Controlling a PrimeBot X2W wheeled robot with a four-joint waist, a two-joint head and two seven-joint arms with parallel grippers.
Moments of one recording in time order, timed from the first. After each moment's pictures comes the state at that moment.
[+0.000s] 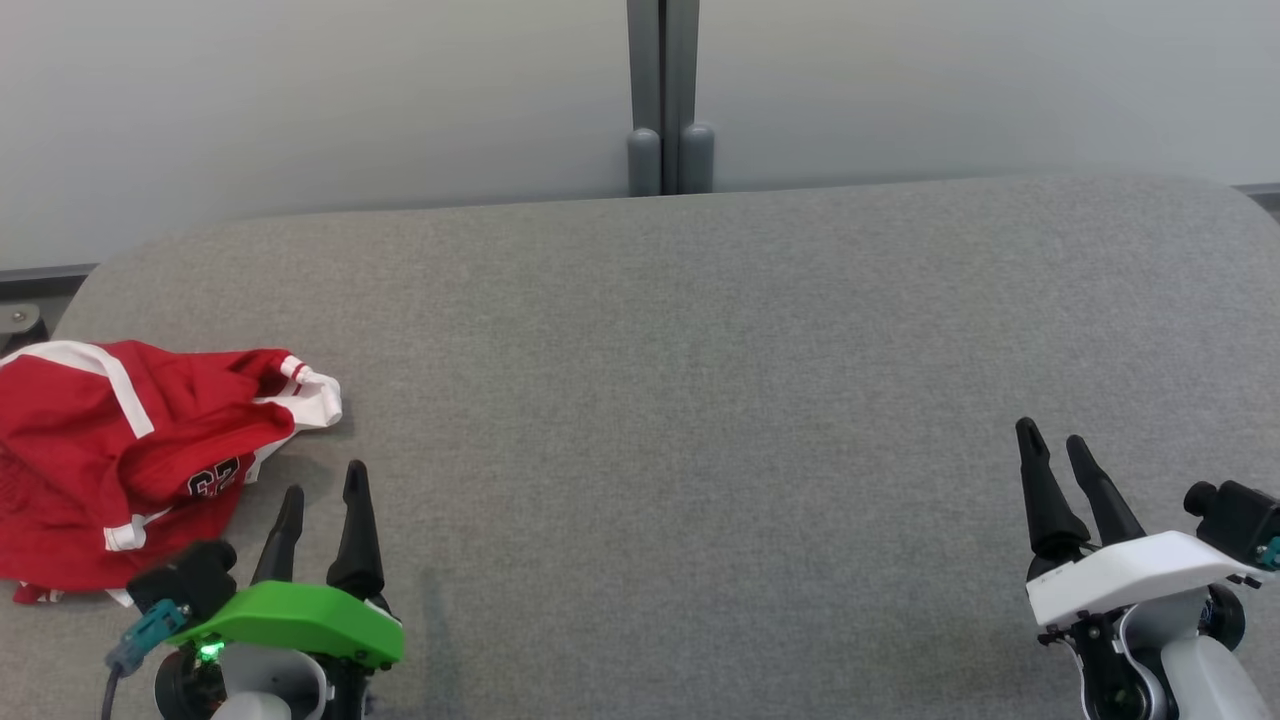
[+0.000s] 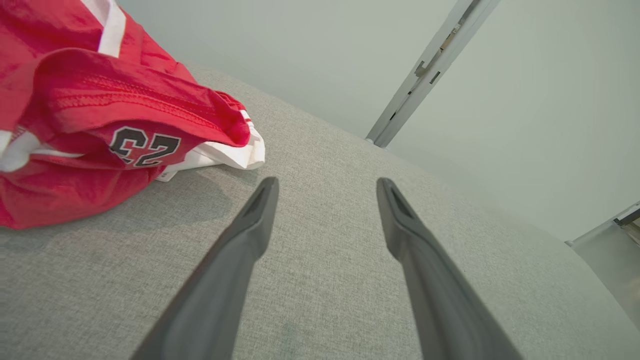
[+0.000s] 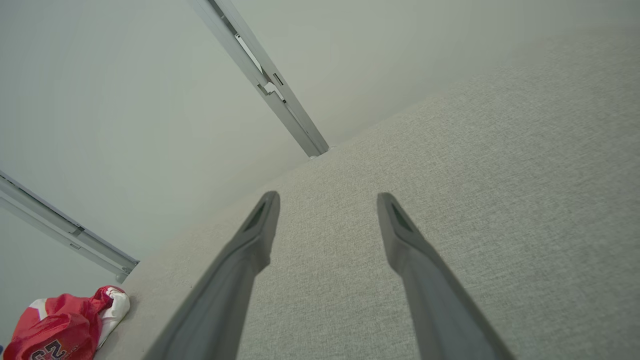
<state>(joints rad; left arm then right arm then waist) -0.11 0.08 -0.07 0.30 -0.64 -0.07 -0.11 -0.11 -0.10 -0.04 0.25 0.70 0.13 -0.11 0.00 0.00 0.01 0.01</state>
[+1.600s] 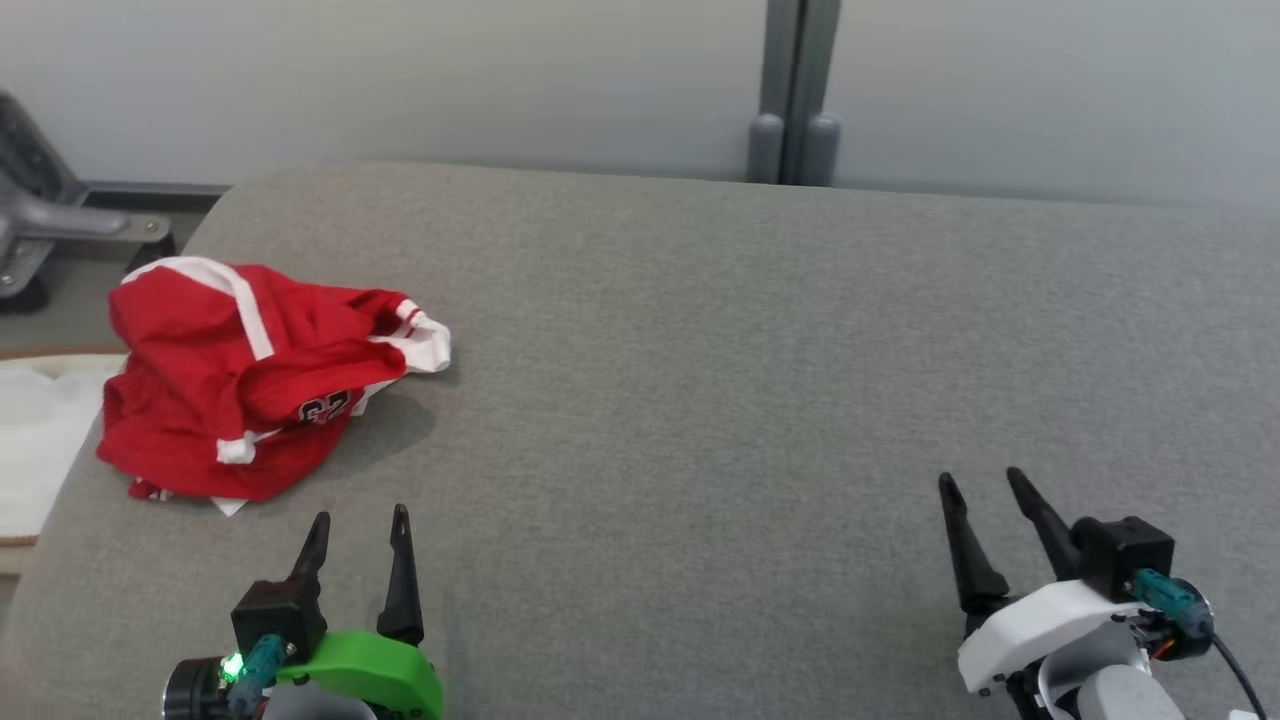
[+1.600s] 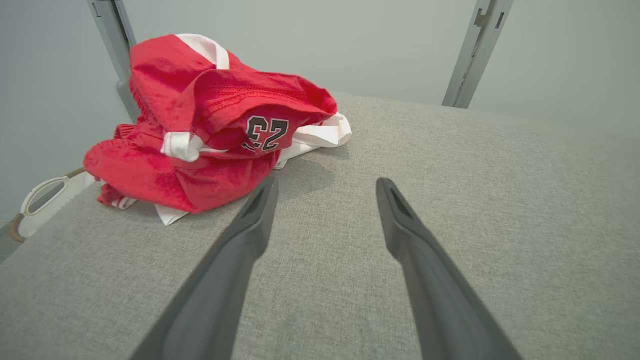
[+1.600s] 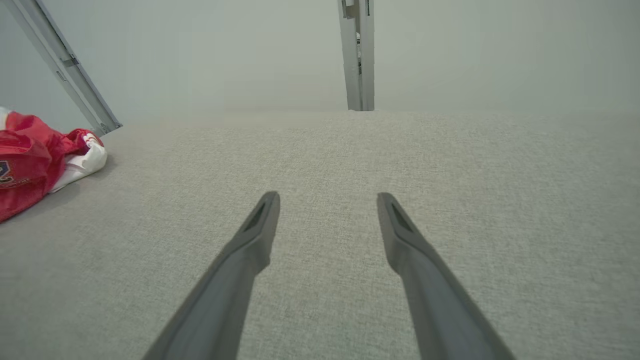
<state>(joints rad) -0.06 0.06 -0.11 0.36 -0.22 -0.02 -0.23 -0.09 -0.05 0.00 0.33 0.21 0.13 -0.22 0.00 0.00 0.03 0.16</state>
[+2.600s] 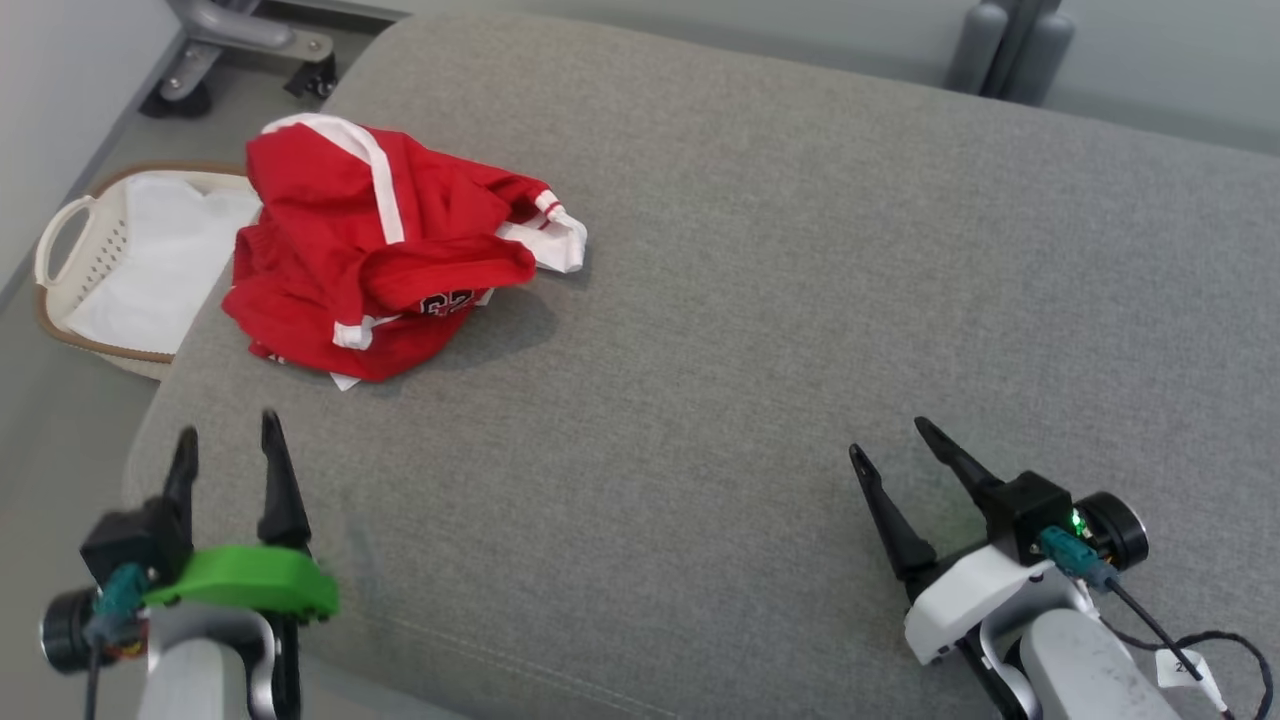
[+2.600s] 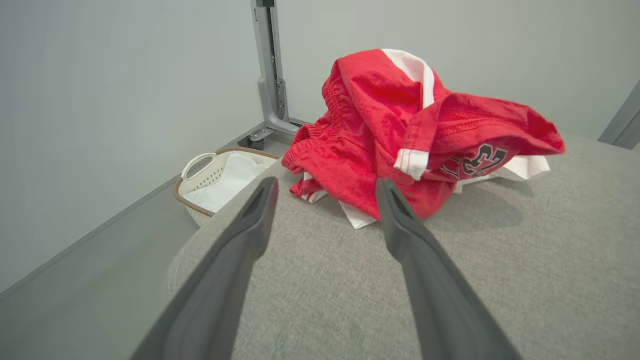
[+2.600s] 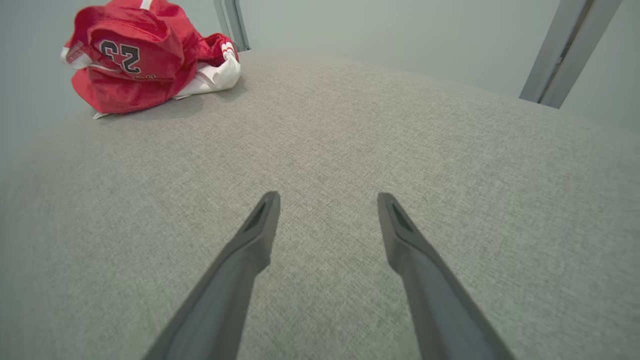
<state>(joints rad) -0.19 0.05 0.13 0.40 -0.18 -0.12 -0.26 -0.21 -0.11 0.21 0.37 0.10 0.13 -0.26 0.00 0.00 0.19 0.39</state>
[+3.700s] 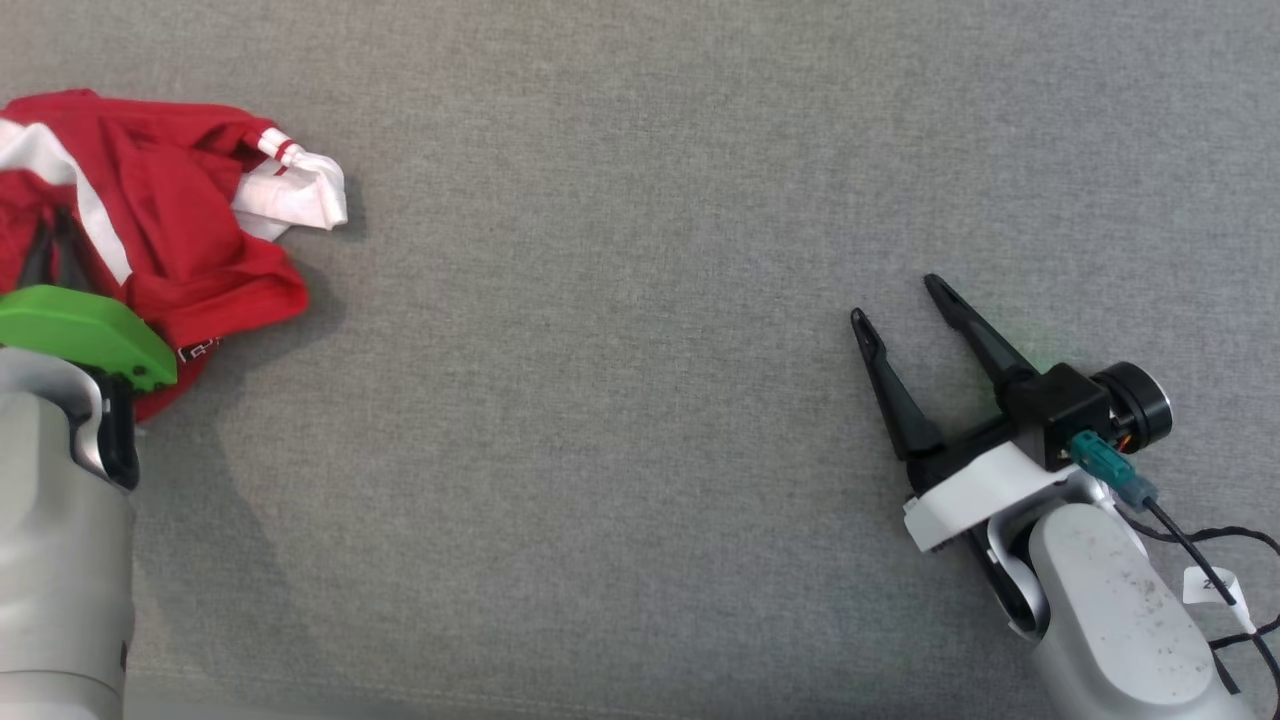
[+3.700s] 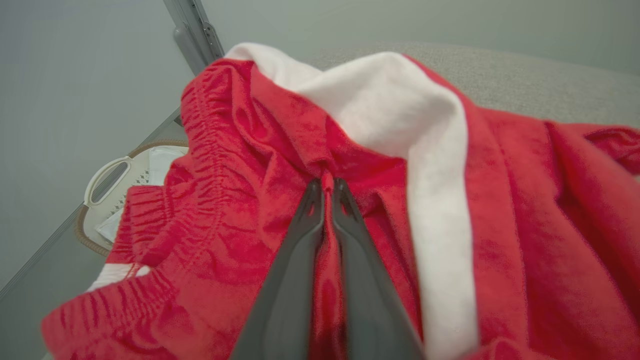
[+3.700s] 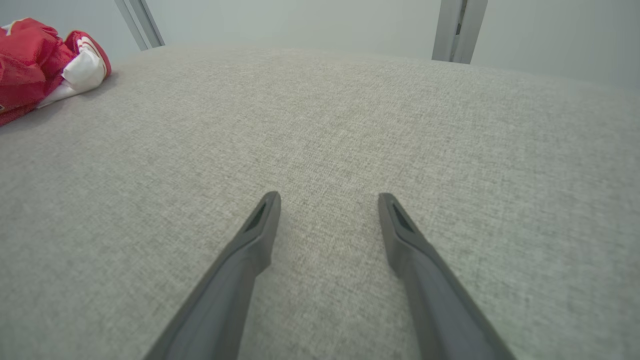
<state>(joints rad) -0.84 0.30 0.02 1.05 -0.35 -0.13 -0.26 -0.35 -0.13 0.20 0.26 0.09 0.13 -0.27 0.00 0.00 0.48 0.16</state>
